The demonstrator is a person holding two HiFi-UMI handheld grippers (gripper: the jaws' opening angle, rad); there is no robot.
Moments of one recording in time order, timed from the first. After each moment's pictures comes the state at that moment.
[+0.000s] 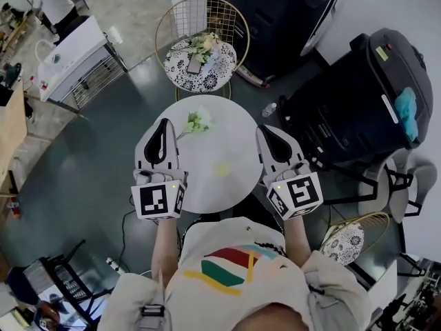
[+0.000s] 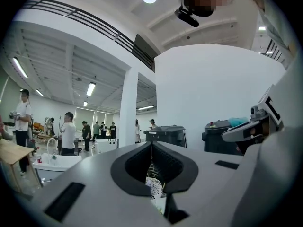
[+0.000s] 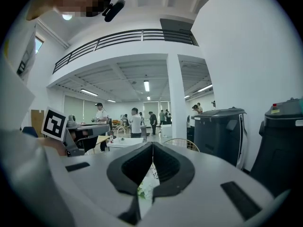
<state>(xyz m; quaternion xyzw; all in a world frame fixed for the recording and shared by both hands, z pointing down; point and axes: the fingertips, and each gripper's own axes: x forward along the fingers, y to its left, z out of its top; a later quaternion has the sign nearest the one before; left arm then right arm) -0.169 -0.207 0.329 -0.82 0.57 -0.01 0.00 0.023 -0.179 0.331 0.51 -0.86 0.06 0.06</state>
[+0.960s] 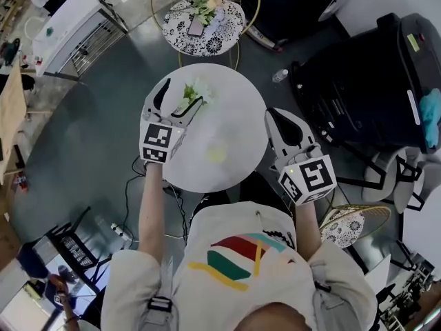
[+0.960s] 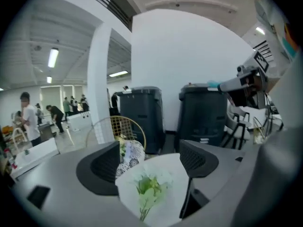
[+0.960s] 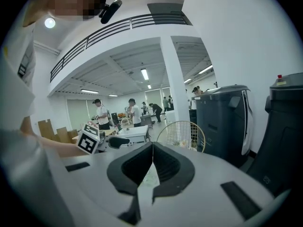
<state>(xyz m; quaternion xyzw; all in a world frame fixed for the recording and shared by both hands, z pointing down) -0.116 -0.283 0.500 -0.88 0.41 -0.22 -0.07 0.062 -0.210 0.400 0.48 -0.86 0.15 0.09</state>
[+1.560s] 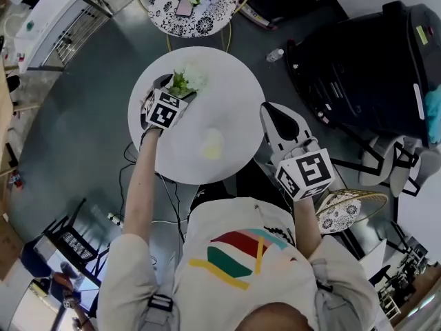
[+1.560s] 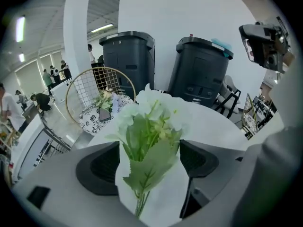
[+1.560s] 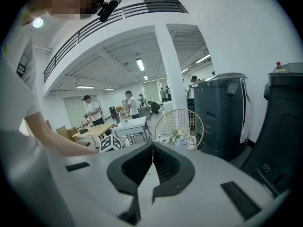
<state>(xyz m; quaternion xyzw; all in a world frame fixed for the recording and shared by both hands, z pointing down) -0.123 -0.286 0.690 -0.83 0.30 -0.43 -0.18 0.059 -0.213 0.445 0.47 -0.85 0.20 0.13</state>
